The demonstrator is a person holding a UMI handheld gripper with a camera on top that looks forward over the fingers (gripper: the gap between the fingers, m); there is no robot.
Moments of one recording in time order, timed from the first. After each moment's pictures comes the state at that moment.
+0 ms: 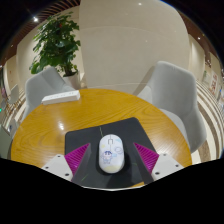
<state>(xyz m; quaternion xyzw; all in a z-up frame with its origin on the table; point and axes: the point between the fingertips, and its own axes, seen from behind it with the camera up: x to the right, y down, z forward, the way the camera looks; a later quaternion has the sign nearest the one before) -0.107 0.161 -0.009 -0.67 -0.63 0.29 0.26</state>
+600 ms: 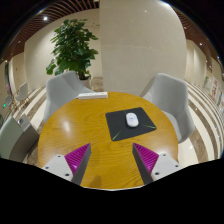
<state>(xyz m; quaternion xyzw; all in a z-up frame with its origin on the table) 0.141 0.065 0.138 -0.64 -0.64 0.31 0.27</state>
